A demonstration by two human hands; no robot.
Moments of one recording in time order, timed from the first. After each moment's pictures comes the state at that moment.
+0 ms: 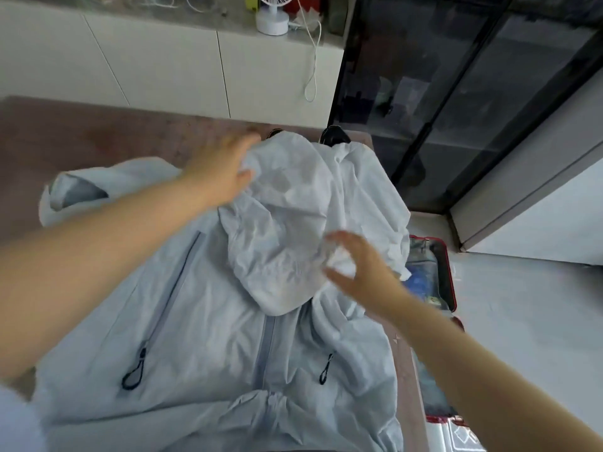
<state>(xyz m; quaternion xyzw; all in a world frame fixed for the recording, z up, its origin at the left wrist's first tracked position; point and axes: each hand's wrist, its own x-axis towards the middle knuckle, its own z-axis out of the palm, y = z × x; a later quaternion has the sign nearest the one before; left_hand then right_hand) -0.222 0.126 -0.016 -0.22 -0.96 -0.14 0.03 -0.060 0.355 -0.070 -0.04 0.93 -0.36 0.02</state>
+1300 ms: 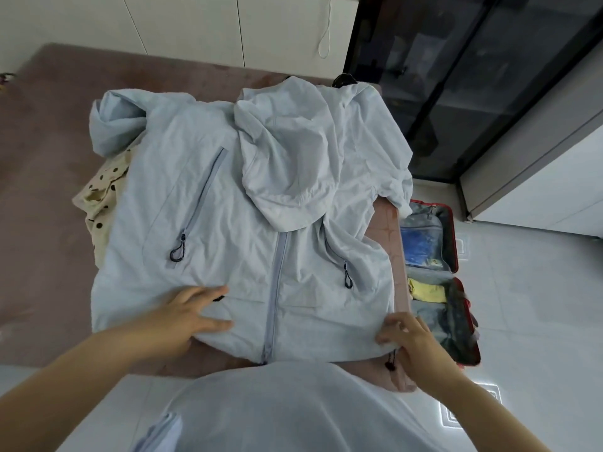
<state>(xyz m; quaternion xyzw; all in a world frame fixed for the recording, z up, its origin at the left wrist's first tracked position) 0.087 0.000 -0.119 -0.35 -0.88 -0.03 -0.31 0.194 0.403 -0.158 -0.03 0.96 -0.19 0.19</state>
